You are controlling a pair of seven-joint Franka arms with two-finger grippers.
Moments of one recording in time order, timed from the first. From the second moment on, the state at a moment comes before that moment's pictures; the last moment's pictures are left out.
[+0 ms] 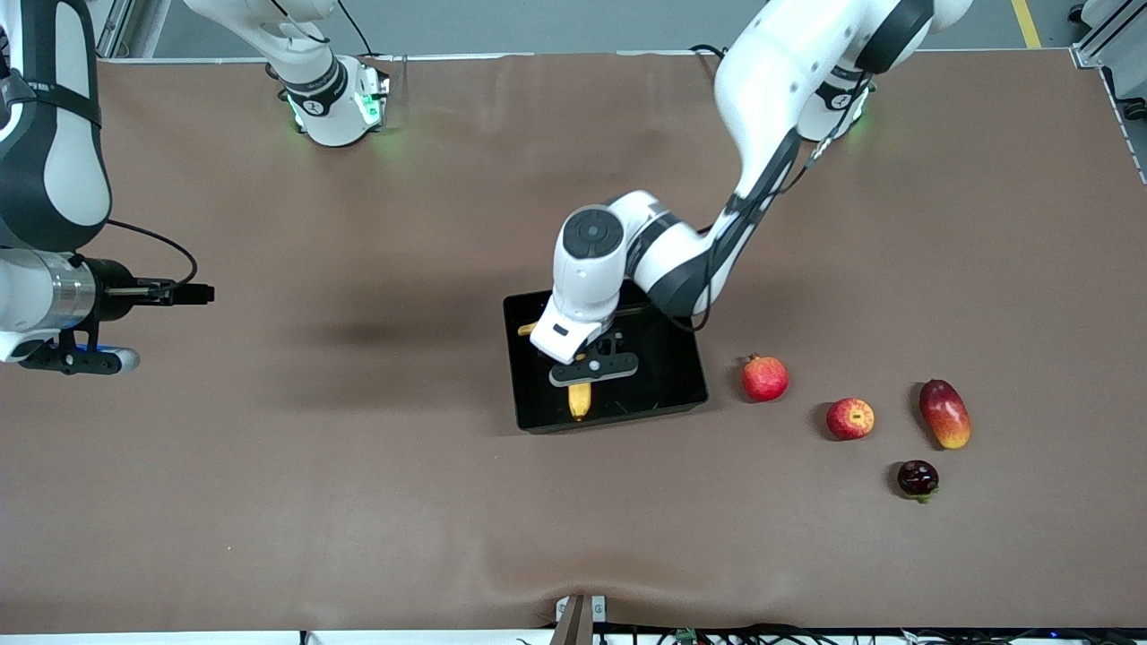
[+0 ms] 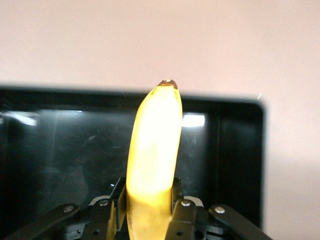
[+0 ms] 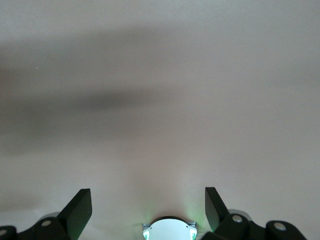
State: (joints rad) left arm -0.63 0.76 -0.15 -1.28 0.23 2.23 -1.04; right arm -0.04 0.31 -0.02 -1.50 0.04 1.43 0.02
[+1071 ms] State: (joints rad) left arm -0.07 0.27 -0.15 -1.80 0.20 2.01 -0.65; right arm 0.25 0.47 -0.01 -1.49 0.12 1.58 0.05
